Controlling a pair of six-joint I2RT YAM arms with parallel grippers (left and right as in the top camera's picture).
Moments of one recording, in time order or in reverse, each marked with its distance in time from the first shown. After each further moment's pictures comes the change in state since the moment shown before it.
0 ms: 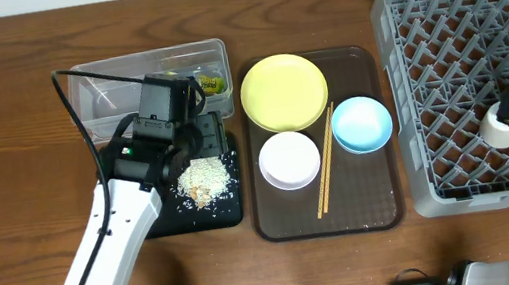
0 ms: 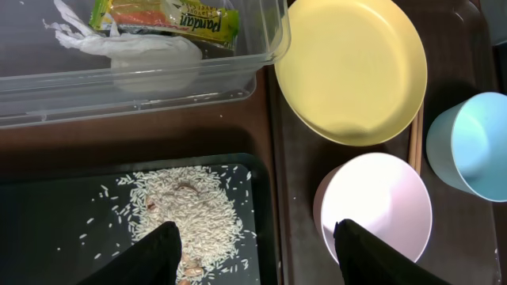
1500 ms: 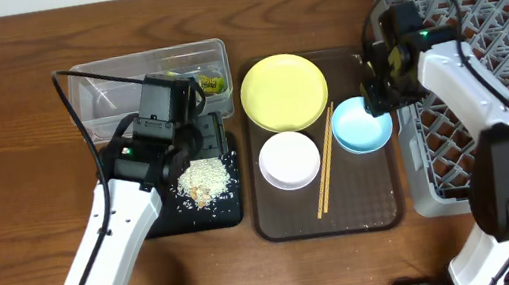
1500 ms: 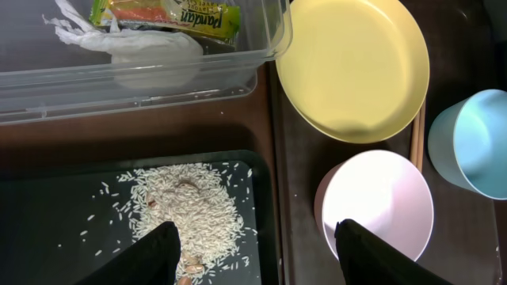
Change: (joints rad) left arm 0.000 0.000 0.000 -0.008 0.000 0.000; right arm 0.558 0.356 0.123 0.158 -0.243 -0.294
